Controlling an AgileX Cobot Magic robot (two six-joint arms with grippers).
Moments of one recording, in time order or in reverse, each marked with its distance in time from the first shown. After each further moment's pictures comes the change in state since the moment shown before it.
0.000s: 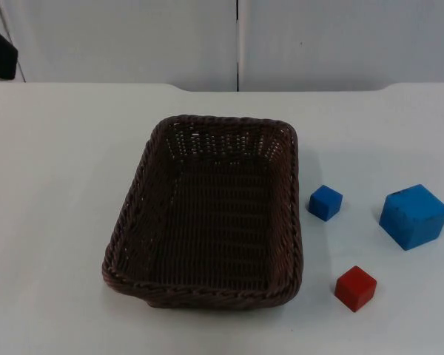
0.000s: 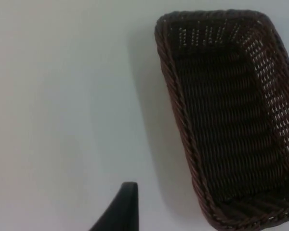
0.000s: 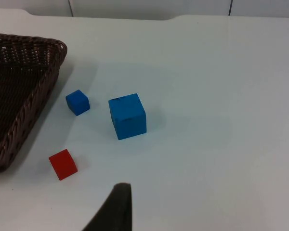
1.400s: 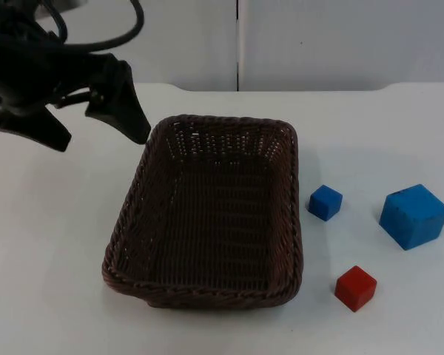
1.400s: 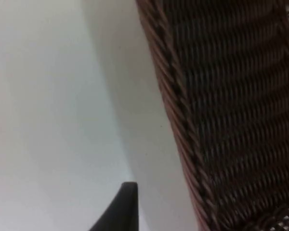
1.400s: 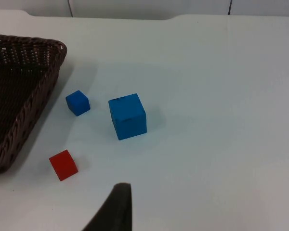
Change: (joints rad) right arm 0.000 0.000 0.000 0.000 0.000 0.008; left arm -0.168 0.691 -0.322 -0.003 -0.016 -0.014
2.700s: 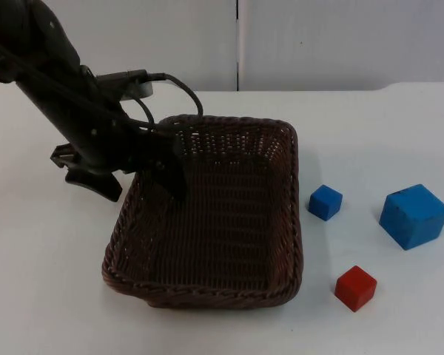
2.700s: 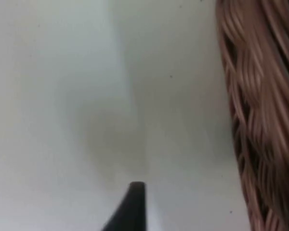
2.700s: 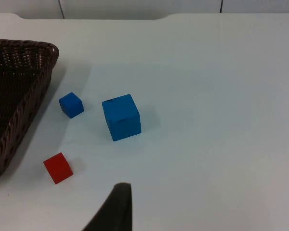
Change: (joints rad) right arm 0.000 0.000 0.000 -0.023 0.000 0.033; left arm -0.079 0.403 -0.198 0.052 -0.137 -0.074
